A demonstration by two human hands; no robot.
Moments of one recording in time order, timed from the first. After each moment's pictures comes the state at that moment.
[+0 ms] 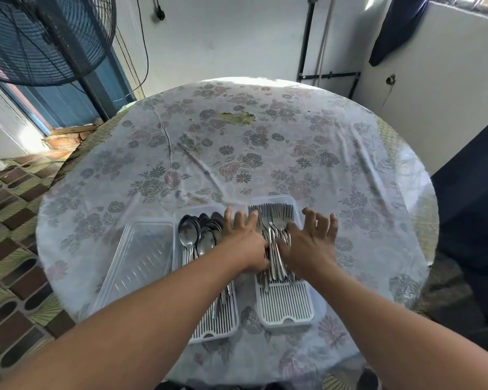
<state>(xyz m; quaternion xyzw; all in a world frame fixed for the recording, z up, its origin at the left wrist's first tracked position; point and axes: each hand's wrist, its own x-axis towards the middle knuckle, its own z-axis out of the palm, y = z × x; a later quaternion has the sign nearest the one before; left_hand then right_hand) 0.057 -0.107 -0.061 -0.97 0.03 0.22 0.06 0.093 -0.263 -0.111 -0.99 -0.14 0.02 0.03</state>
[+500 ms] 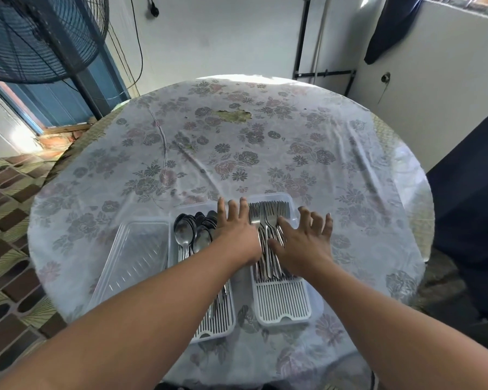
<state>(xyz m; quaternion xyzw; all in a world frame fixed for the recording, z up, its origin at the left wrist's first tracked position) 0.074 -0.105 -0.073 -0.98 -0.02 0.18 0.12 0.094 -0.260 -0.112 -0.99 -0.14 0.08 0.00</state>
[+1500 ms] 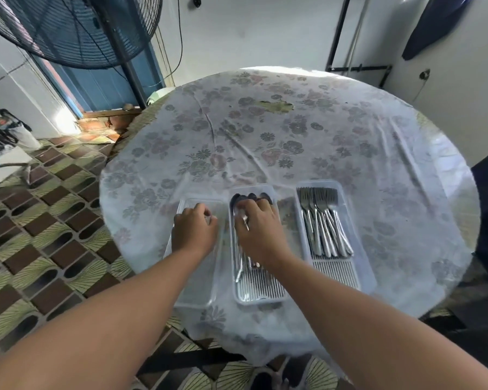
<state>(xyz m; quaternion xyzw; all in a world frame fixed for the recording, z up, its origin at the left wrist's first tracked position) -0.038 0.074 -0.079 -0.92 -0.29 -0.04 -0.25 0.002 -0.083 -0.074 -0.91 -0.21 0.03 0.34</state>
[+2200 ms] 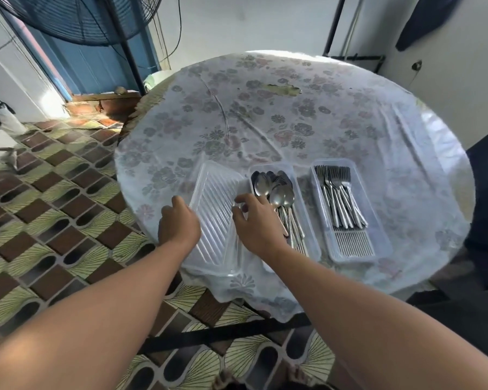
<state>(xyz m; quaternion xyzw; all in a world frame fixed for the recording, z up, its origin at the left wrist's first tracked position) -0.110 0.143 -0.086 -0.90 -0.36 -0.03 -0.25 -0.071 -0.030 -0.070 -0.90 -0.16 0.09 0.39</state>
